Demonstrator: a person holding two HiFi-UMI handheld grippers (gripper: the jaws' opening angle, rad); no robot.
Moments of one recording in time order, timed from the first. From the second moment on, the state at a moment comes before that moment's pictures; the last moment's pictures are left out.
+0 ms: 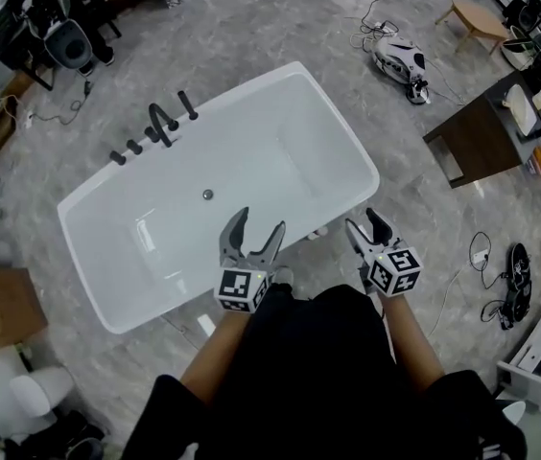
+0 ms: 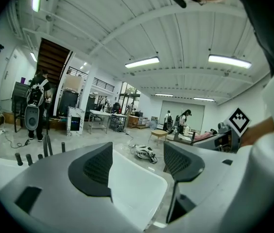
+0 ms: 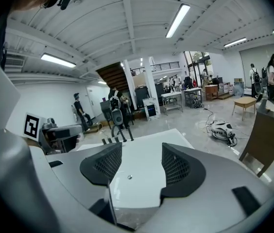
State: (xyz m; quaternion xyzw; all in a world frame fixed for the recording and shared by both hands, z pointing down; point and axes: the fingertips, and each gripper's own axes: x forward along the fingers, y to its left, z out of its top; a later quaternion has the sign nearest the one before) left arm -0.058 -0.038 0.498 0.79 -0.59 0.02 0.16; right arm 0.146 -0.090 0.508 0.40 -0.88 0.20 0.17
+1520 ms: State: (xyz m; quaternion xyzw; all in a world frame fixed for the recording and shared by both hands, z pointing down) left arm -0.102 -0.211 0.521 0.54 -0.82 -0.01 0.19; right arm 0.090 -0.298 0.522 0.02 -0.97 0.17 0.19
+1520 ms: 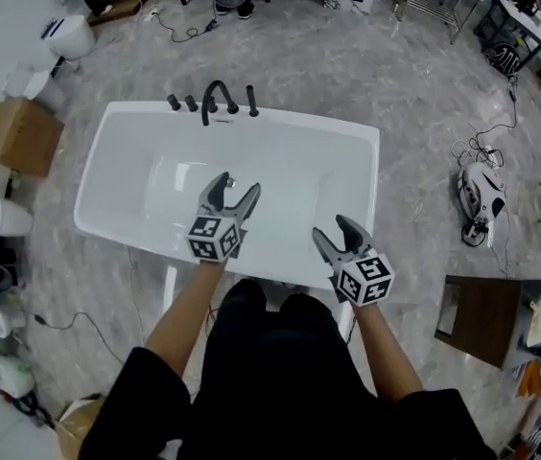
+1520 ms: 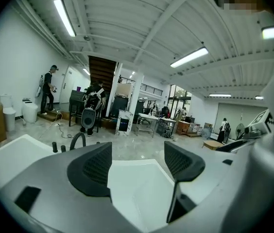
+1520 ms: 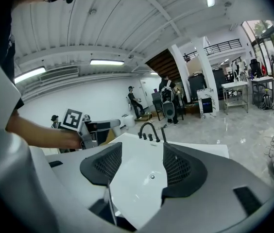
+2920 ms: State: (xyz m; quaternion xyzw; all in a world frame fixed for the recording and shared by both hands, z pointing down) left arm -0.331 -0.338 0.718 0.57 -0.80 0.01 0.20; right arm -0.102 -0.329 0.637 0.08 -0.96 0.18 0.22
